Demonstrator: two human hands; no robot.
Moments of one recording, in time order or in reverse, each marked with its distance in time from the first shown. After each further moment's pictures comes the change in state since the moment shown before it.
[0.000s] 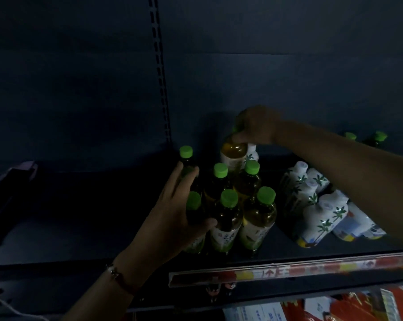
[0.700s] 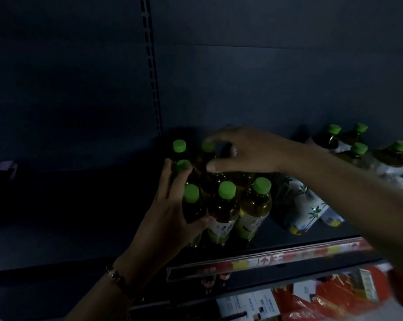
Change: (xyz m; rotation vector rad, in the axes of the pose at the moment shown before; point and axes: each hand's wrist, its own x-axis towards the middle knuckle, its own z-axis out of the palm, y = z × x) left_hand -0.009 -0.008 0.009 0.012 0.091 0.035; right_hand -0.070 -0.052 0.007 0.241 -0.093 -0.149
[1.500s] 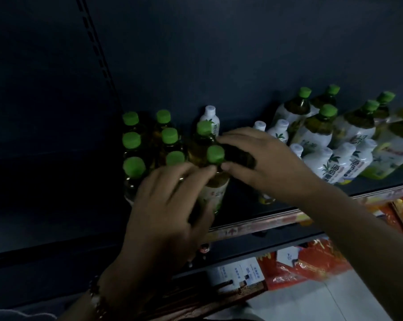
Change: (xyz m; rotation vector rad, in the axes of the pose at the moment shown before) left_hand -0.023 0.090 0.040 0.215 0.266 0.399; right_hand -0.108 0.069 0.069 0.065 0.473 -0.079
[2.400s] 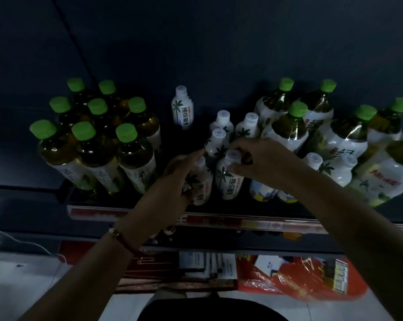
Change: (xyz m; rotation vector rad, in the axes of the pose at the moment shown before) left_hand 0.028 0.065 0.168 -0.193 -0.381 -0.476; right_hand -0.041 0.180 -0.037 0.107 -0.379 0.084
